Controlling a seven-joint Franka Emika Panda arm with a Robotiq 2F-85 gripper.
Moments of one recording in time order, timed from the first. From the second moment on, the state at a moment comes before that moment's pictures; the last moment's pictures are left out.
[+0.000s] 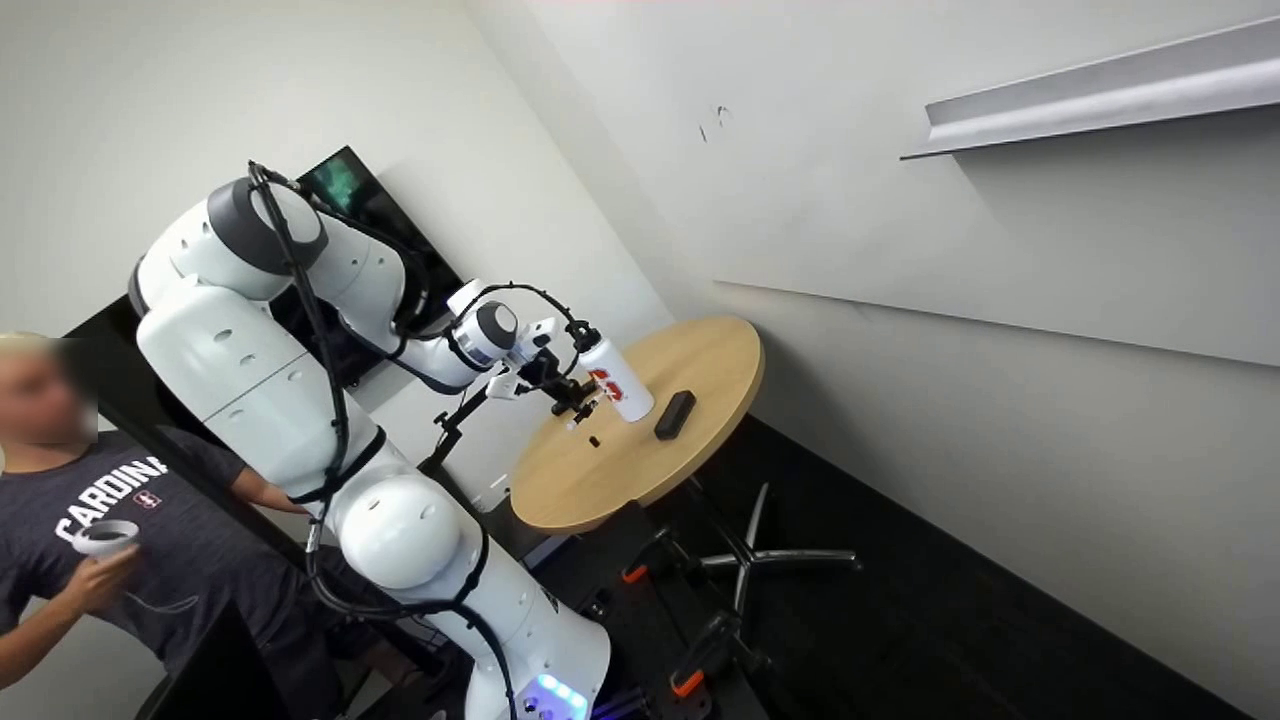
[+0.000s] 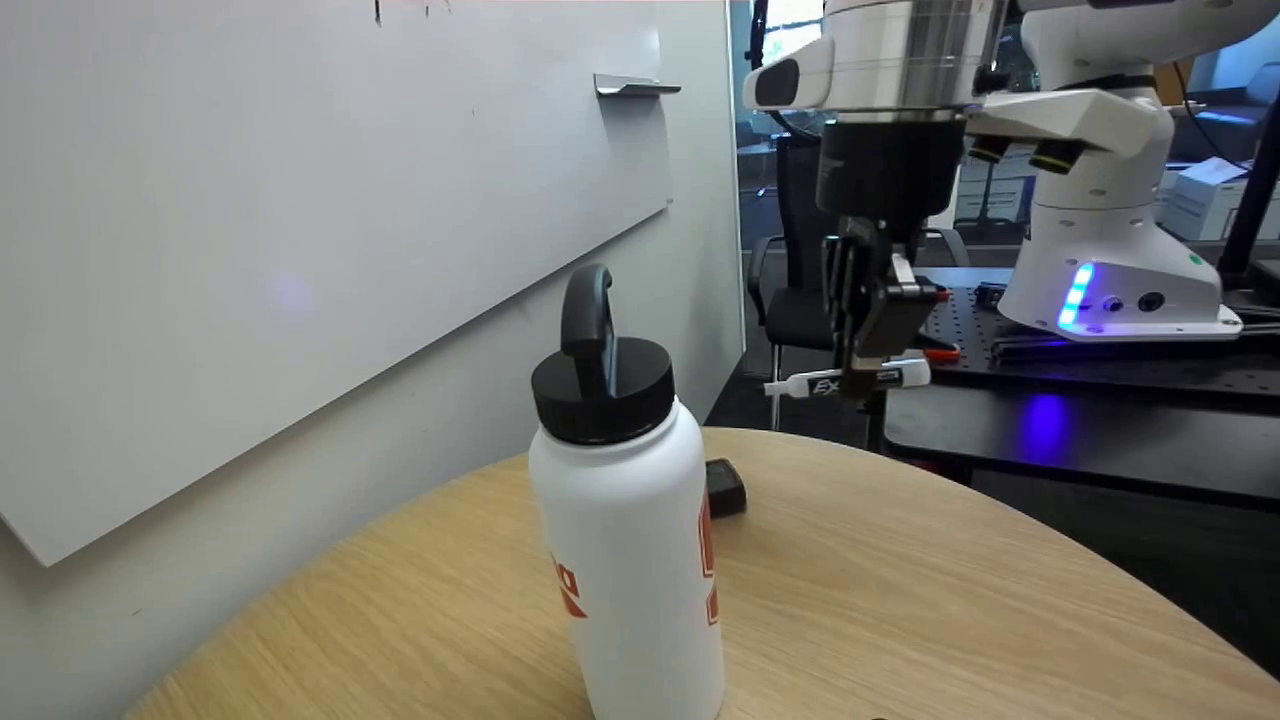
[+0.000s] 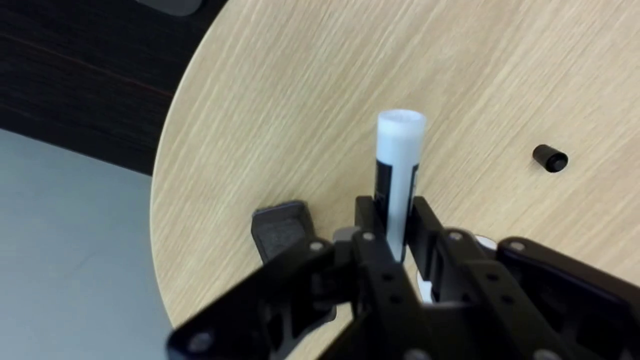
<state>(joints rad) 0.38 0.04 0.71 -2.51 -0.17 2.63 0.84</state>
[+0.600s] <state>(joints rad) 0.40 -0.01 0.59 -2.48 -0.17 2.58 0.83</state>
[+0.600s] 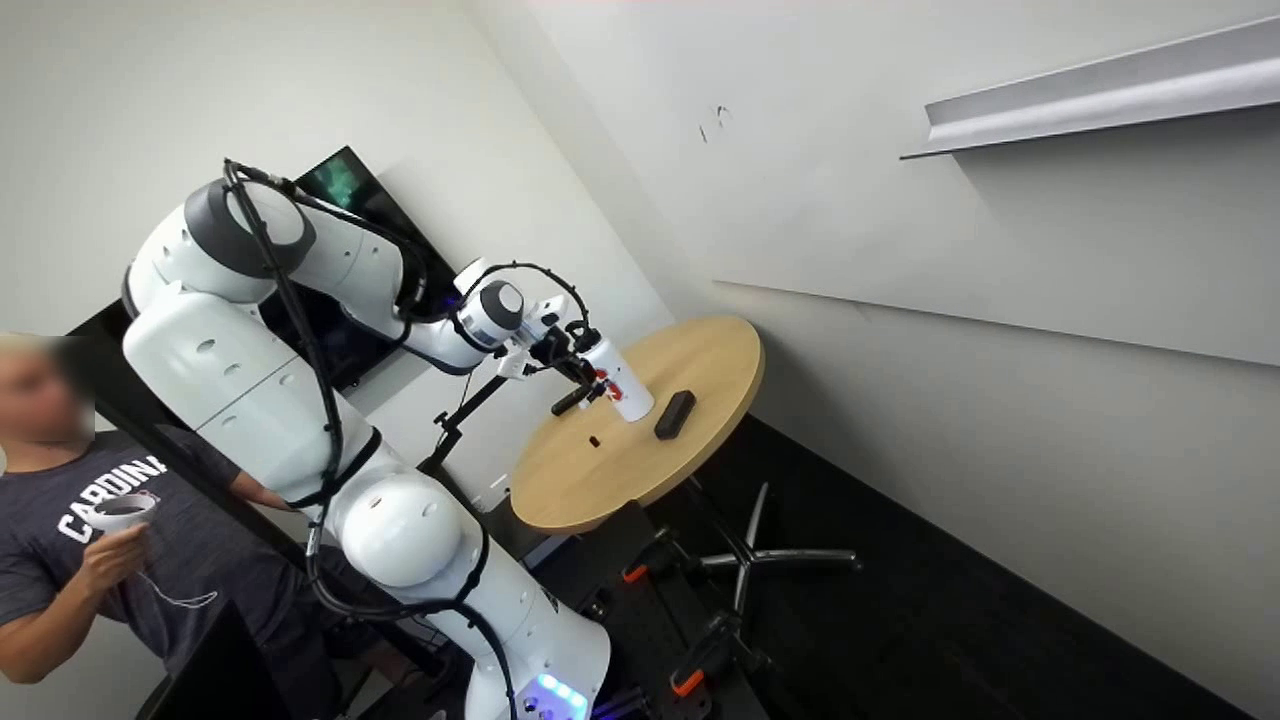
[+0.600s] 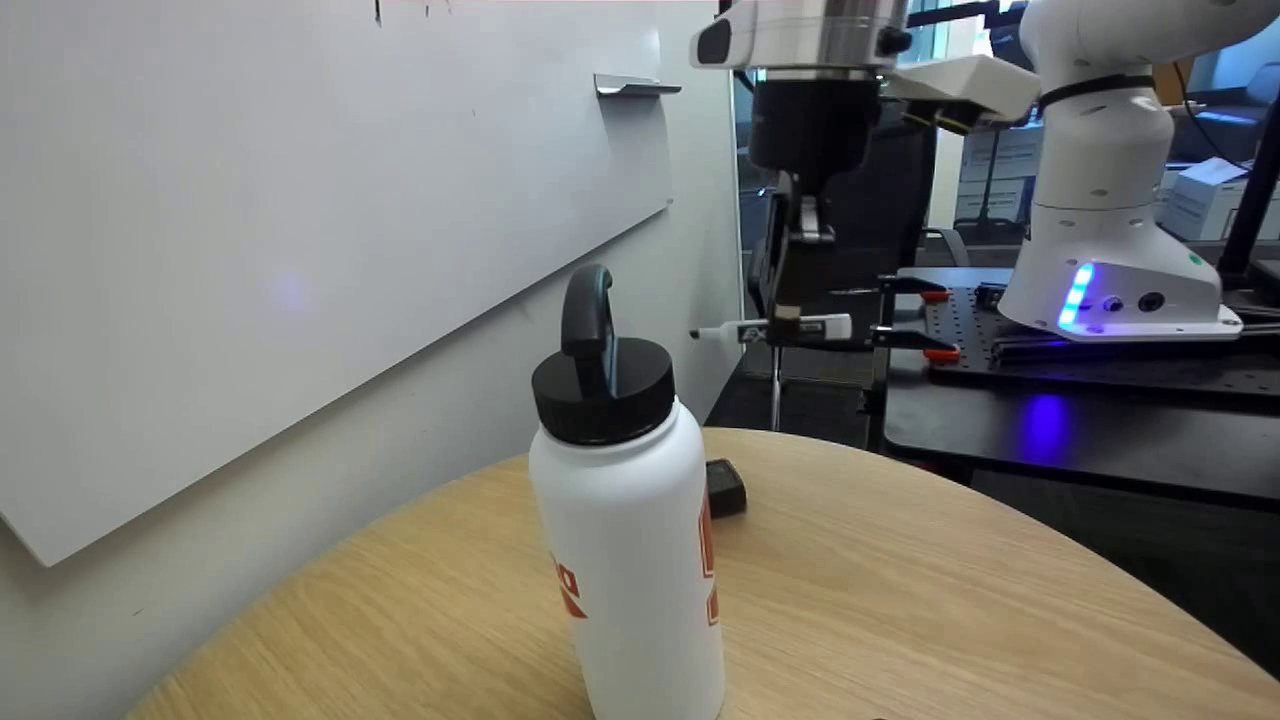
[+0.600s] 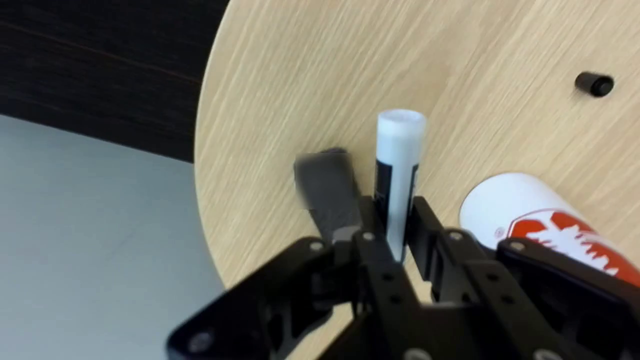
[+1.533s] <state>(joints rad) 0.35 -0.25 0.48 -2.19 -0.24 2.10 0.71</state>
